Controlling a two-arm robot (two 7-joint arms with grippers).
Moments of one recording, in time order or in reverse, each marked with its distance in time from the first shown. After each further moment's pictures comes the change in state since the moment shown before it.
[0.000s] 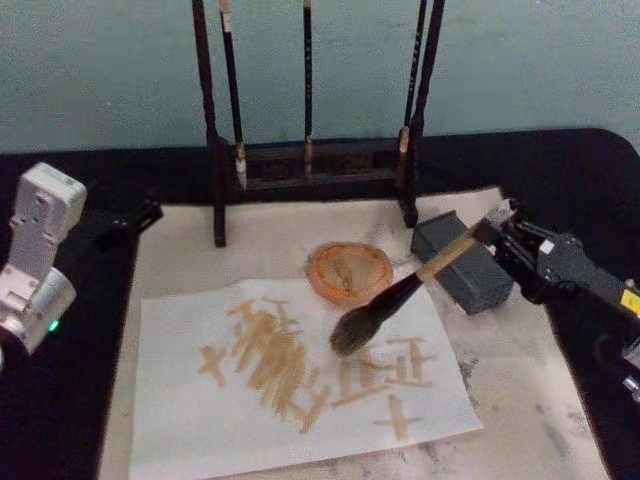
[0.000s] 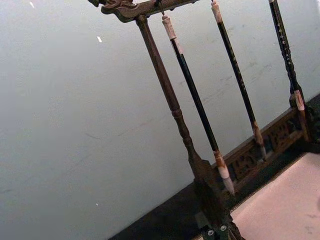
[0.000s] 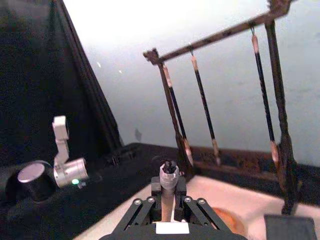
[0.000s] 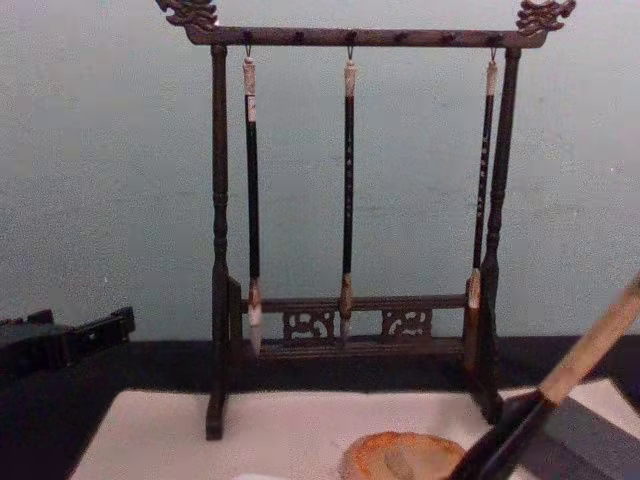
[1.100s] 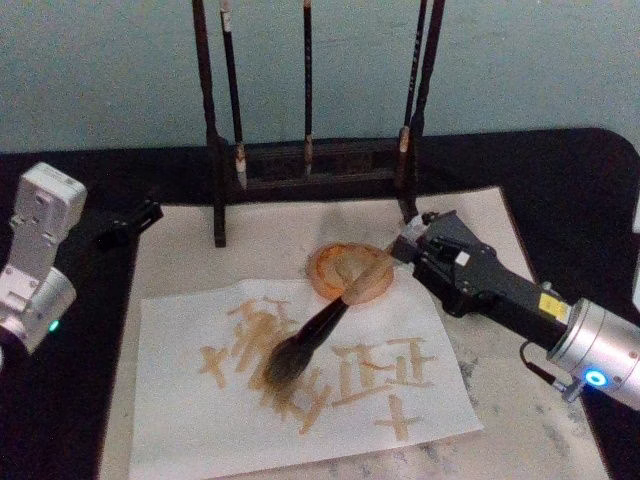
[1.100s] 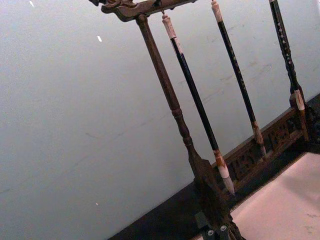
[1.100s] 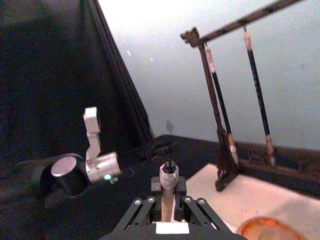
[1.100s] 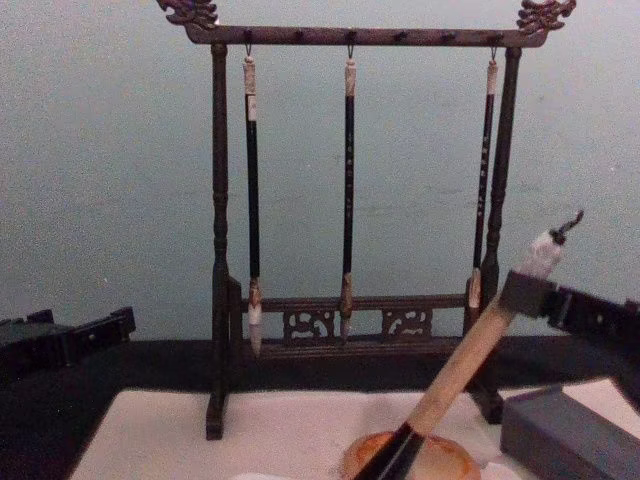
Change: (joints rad) left arm 0.000 0.000 0.000 0.000 0.000 0.000 0.000; right arm 0.128 -0.062 -0.156 0.025 -0.035 0.065 0.013
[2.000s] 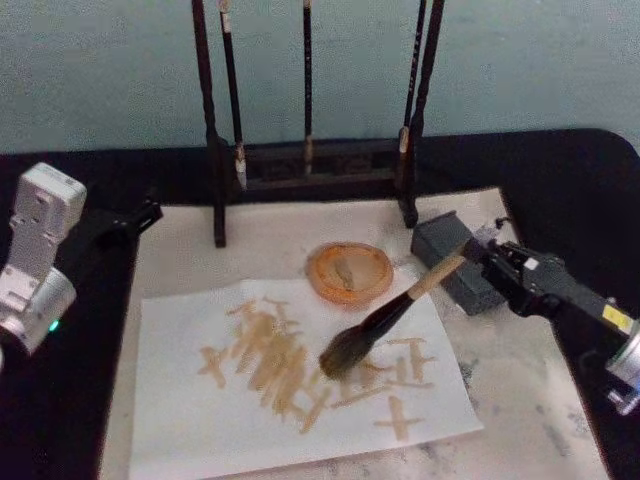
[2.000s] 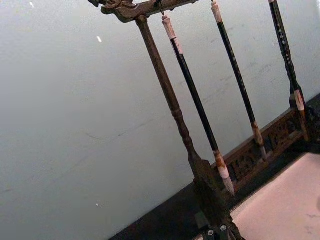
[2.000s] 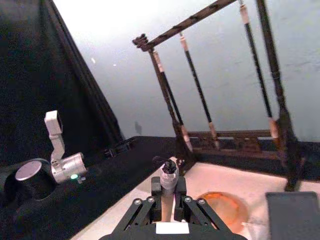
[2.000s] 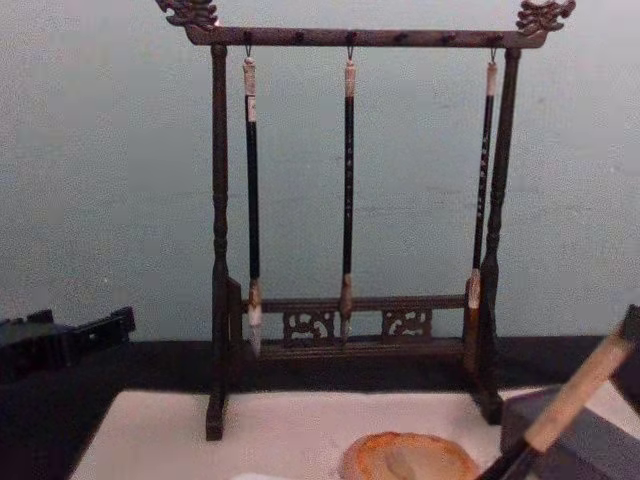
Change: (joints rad) left arm 0.000 0.000 0.000 0.000 0.000 0.000 0.000; right arm -0.086 0.042 0.097 0.056 0.069 -0.044 0.001
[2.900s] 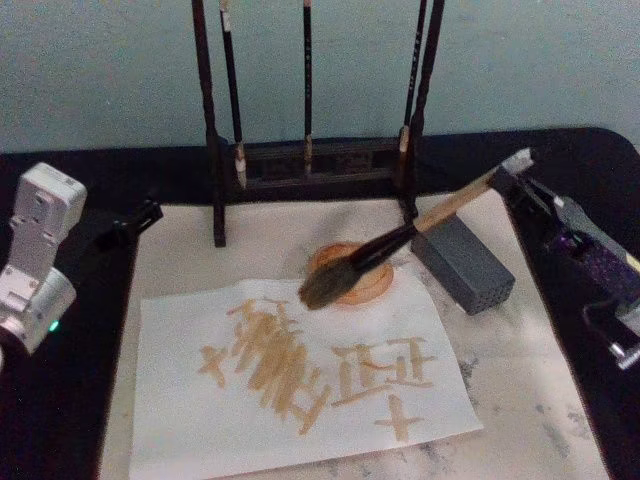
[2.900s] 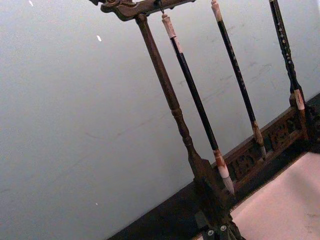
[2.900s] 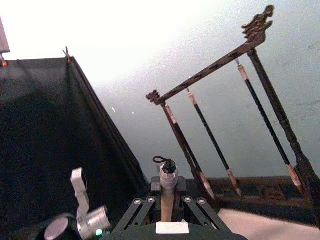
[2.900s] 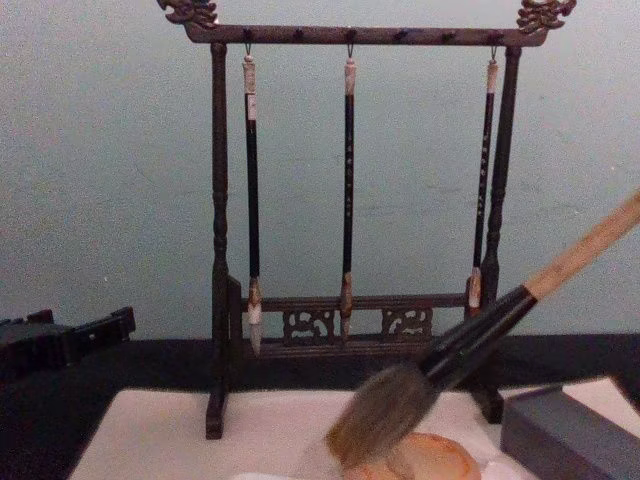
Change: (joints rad) left arm 0.000 0.000 0.000 0.000 0.000 0.000 0.000; right arm 0.064 -0.046 0.045 0.014 0.195 0.041 0.075
